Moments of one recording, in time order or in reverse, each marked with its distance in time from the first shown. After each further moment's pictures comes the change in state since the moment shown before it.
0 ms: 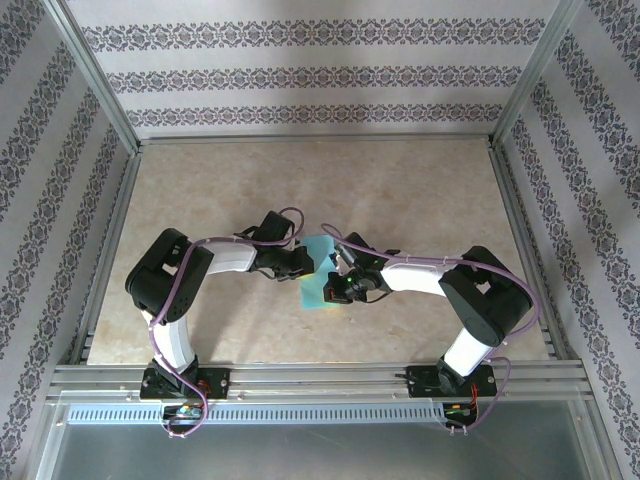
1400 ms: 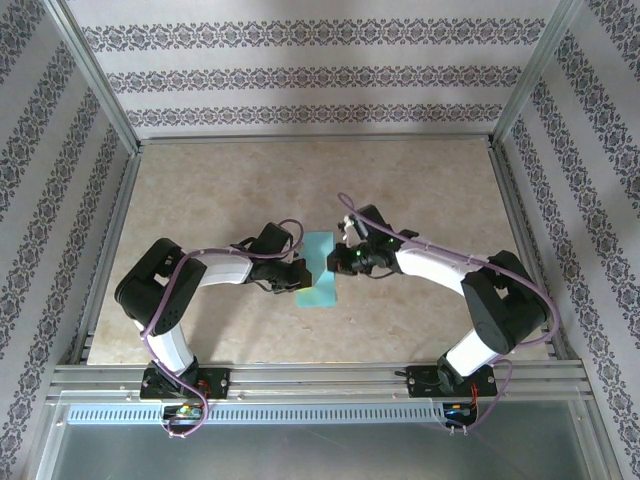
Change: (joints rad) left arm -0.064 -0.087 -0.118 0.022 0.003 -0.025; right arm -0.086 -0.089 0.055 -0.023 -0.054 -0.040
